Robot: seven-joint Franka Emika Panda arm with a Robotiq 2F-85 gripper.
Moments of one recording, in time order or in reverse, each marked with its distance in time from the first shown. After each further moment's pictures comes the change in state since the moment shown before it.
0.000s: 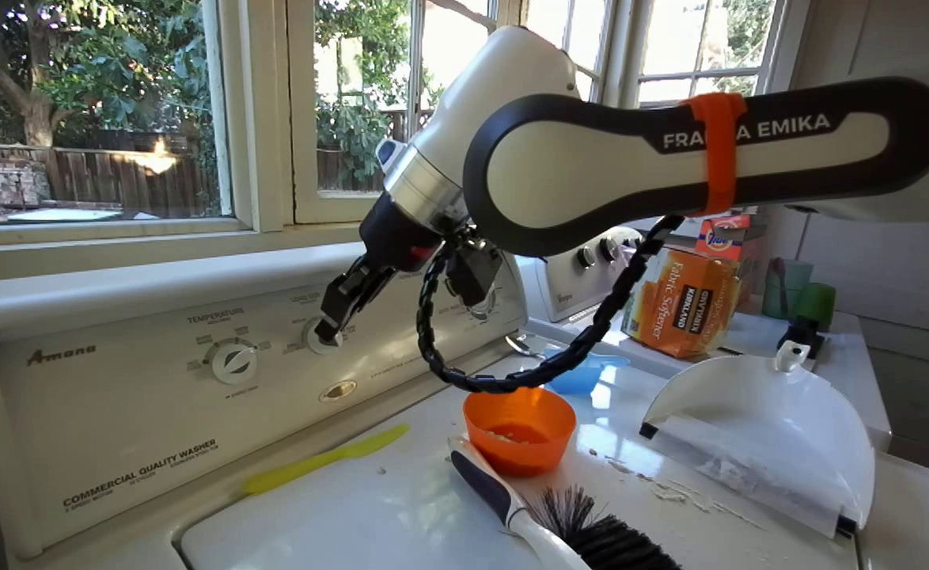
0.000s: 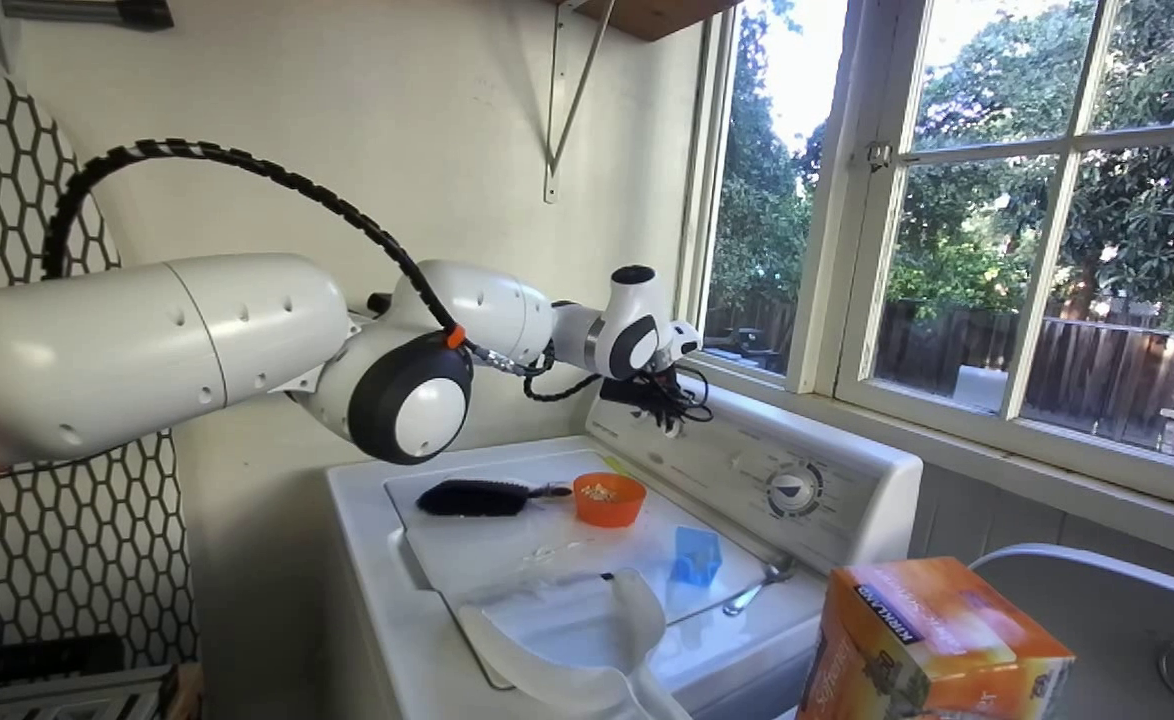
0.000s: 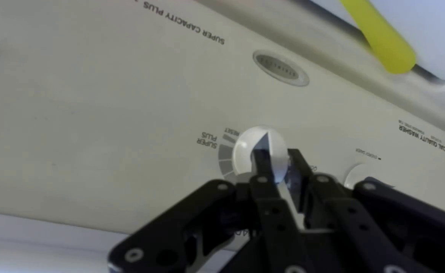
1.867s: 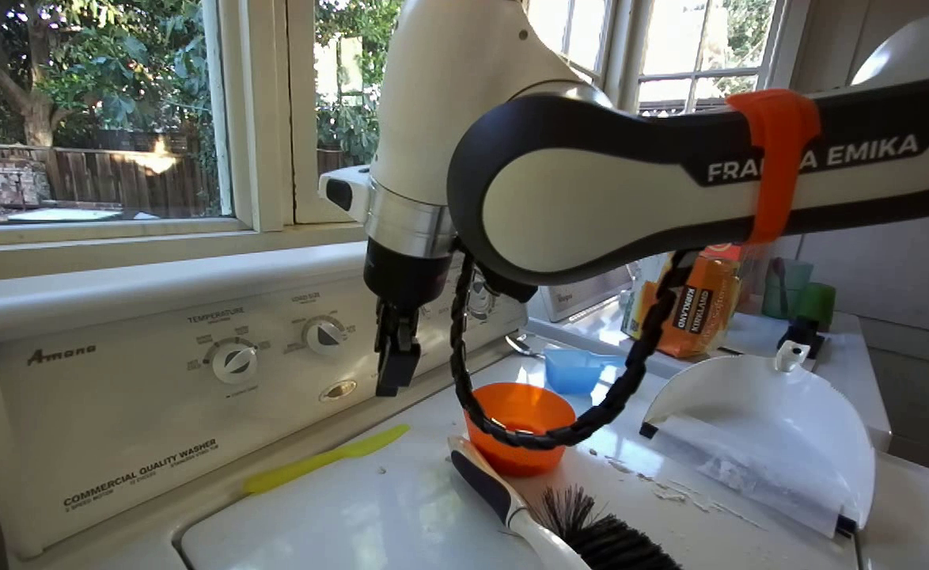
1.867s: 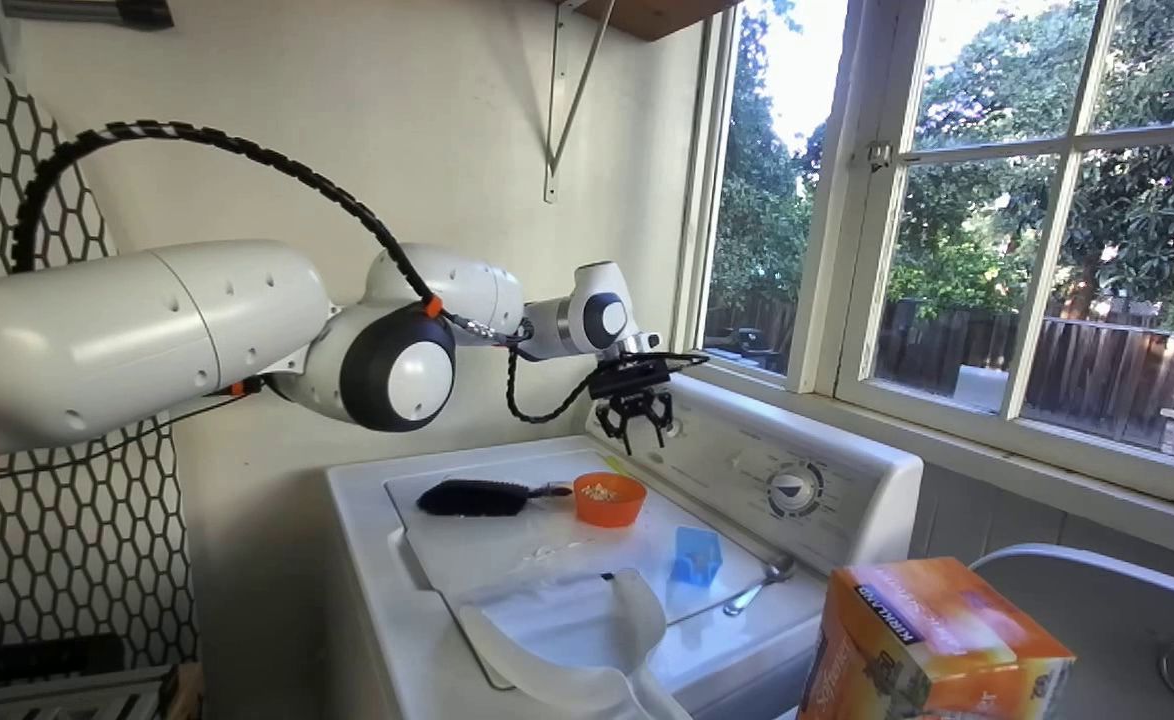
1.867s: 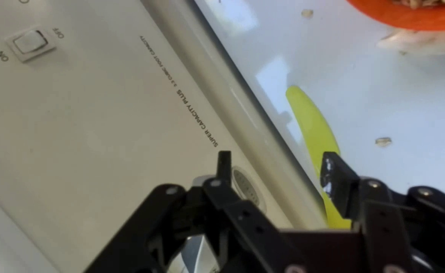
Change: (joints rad) arm 0.116 -0.036 -0.143 0.001 -0.211 -0.379 -0.271
